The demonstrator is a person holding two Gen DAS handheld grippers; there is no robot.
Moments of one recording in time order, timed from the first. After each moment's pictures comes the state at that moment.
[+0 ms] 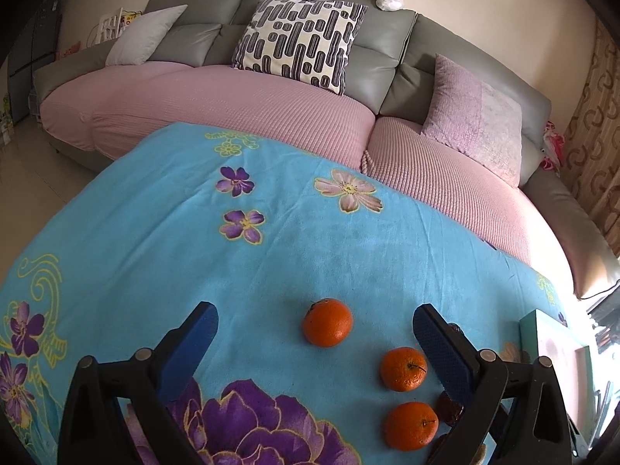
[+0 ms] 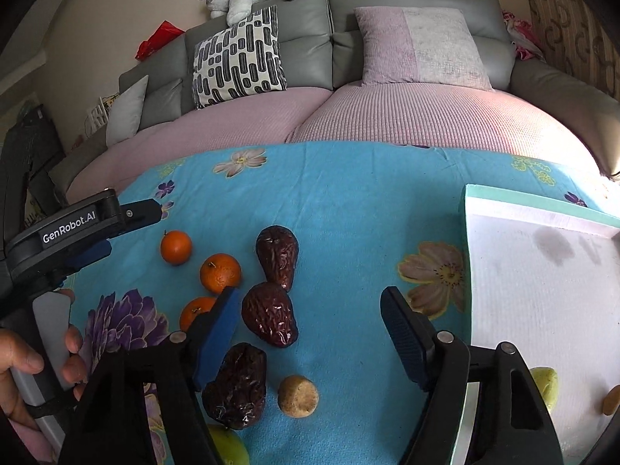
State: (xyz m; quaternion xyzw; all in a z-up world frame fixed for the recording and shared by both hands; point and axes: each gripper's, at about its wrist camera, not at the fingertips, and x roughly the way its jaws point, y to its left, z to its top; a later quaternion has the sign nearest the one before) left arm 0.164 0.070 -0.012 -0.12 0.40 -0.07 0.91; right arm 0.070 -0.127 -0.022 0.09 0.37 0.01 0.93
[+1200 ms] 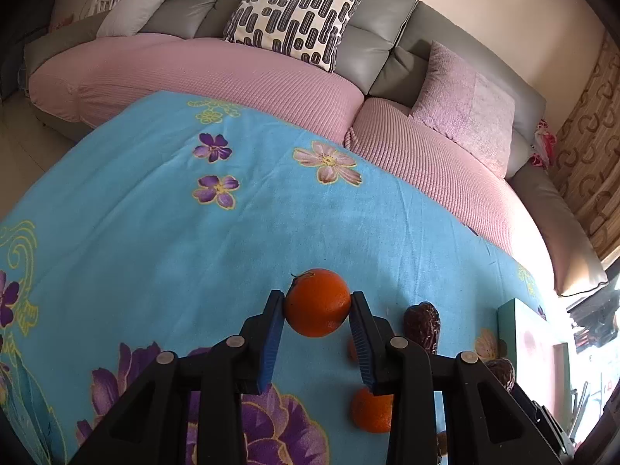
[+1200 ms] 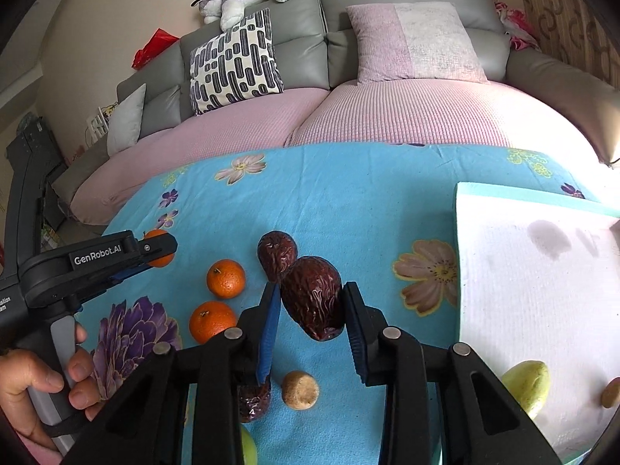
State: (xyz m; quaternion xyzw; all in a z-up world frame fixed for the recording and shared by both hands) left arm 0.154 0.059 -0.013 -0.15 0.43 -0.10 0.88; right arm 0.062 -0.138 -0.007 0.12 0.36 0.00 0.92
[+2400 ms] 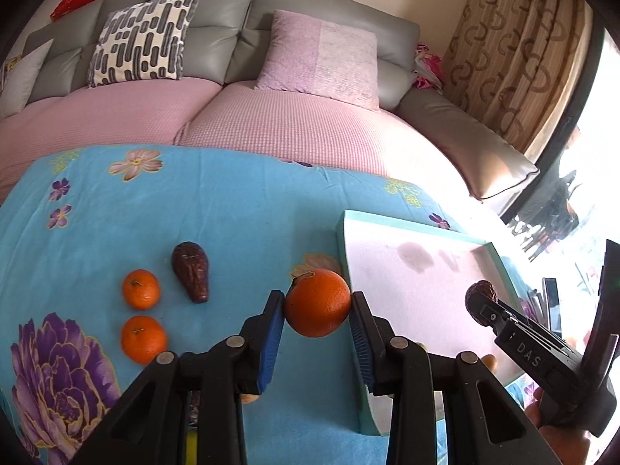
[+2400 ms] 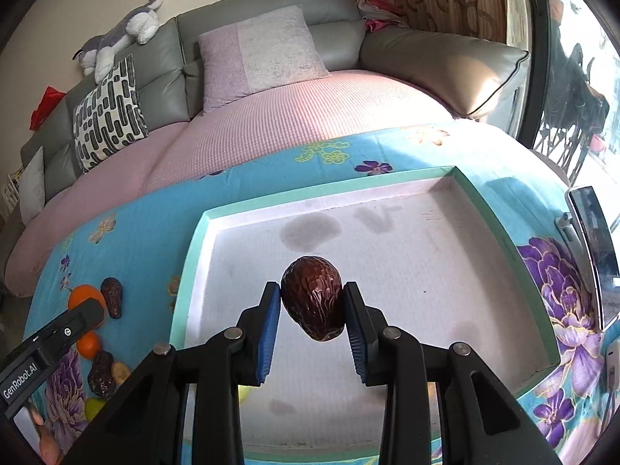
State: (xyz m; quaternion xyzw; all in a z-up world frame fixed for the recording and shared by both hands) left arm 0.070 -0.107 0.026 -0.03 0.42 -0.28 0.86; right arm -0.022 -0.302 0.015 0.18 0.37 -0.20 0.89
